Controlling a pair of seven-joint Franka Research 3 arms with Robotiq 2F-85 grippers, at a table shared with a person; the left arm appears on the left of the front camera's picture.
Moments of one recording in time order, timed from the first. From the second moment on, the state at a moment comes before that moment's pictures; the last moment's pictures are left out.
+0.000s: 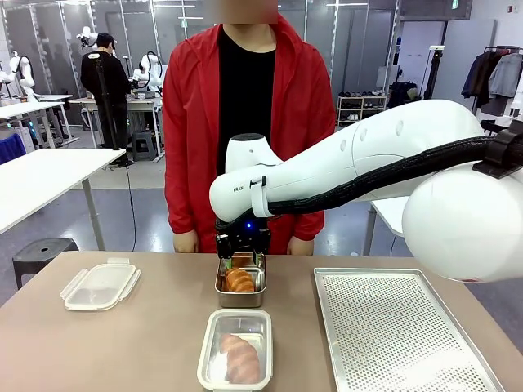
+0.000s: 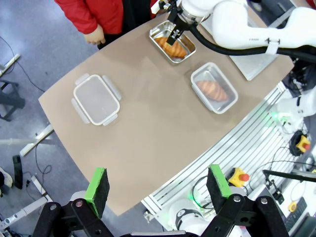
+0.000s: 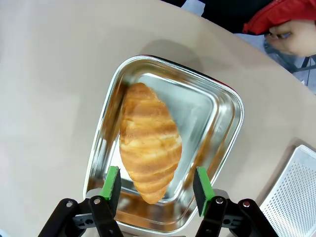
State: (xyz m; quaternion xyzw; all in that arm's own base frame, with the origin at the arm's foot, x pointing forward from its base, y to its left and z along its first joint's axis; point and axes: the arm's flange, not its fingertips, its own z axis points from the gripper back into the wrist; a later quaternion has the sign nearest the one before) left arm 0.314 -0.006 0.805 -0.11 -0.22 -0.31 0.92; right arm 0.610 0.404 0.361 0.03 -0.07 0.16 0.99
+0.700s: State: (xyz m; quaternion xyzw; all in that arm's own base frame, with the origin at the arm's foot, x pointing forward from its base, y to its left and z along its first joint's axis) left arm 0.314 -0.006 0.805 -0.11 -0.22 -0.31 0.92; right arm 0.575 0.346 0.506 0.05 -0.11 0.20 0.97
